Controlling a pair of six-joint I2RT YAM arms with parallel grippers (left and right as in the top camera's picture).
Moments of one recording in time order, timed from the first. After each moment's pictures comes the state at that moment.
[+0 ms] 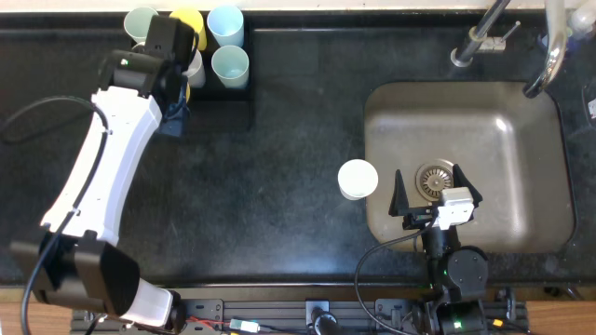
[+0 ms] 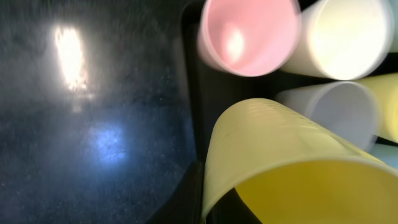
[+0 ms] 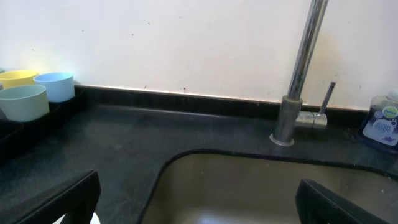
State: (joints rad) left arm -0.18 1.71 1.56 -1.19 -0.35 -1.65; right arm 0.15 0.02 0.02 -0.01 0.04 -0.01
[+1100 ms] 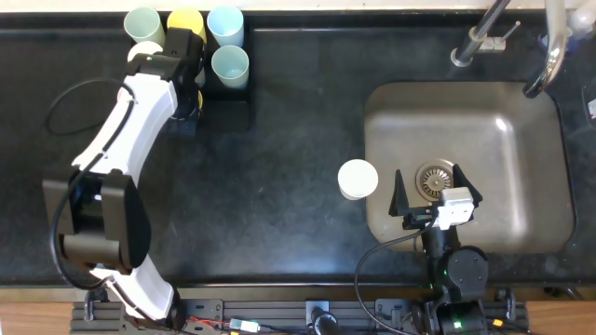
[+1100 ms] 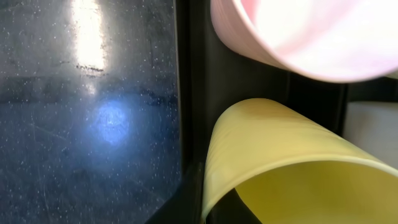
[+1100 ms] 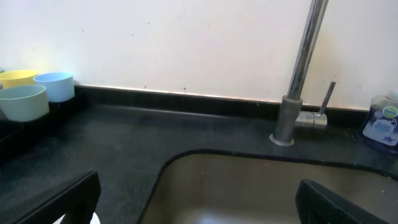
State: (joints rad) left arm -0.14 1.91 1.50 -1.02 -0.26 -1.70; right arm 0.15 0.02 0.02 -0.01 0.04 -0.01
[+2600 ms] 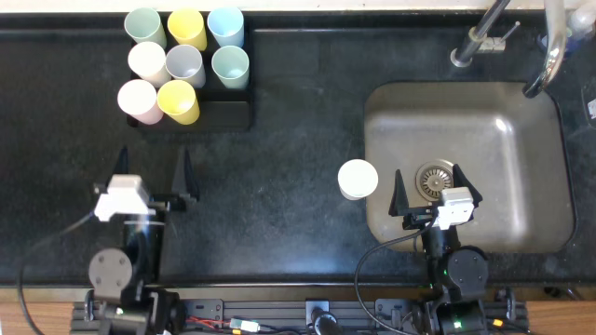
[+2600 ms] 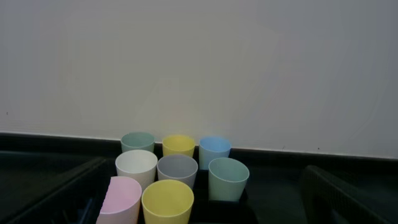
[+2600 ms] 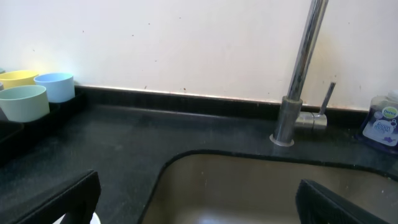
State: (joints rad) left arm -0.10 0.25 0.13 0.30 -0.04 -0.09; right arm 0.15 0.02 0.02 -0.01 0.04 -0.01
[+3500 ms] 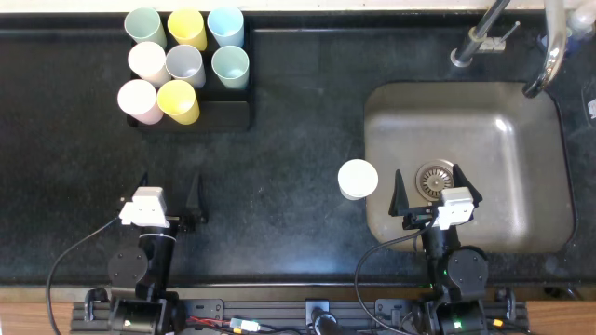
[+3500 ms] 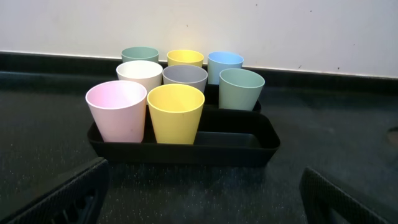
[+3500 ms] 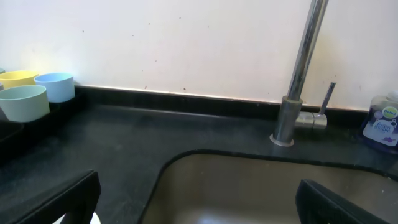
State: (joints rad) left arm -0.07 0.02 0.01 -0.08 0.00 -0.09; right arm 0.15 0.02 0.02 -0.01 0.04 -0.01
